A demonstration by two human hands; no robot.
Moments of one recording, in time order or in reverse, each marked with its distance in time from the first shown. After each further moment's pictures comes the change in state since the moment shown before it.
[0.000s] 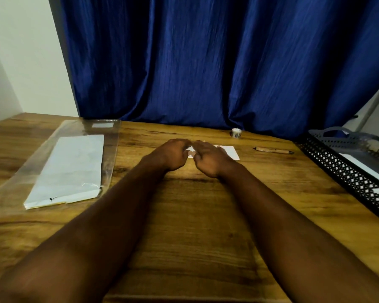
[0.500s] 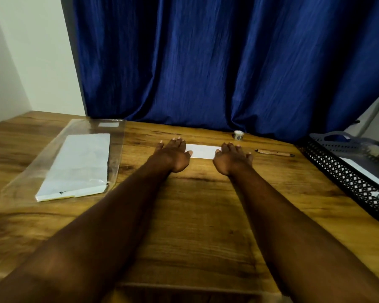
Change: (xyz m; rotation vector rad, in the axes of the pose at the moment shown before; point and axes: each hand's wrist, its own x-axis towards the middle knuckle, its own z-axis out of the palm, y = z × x) left_hand -0.005 0.009 -0.001 0.267 -0.243 -0.282; right_hand 0.005 0.031 0.005 -0.041 0.029 0.472
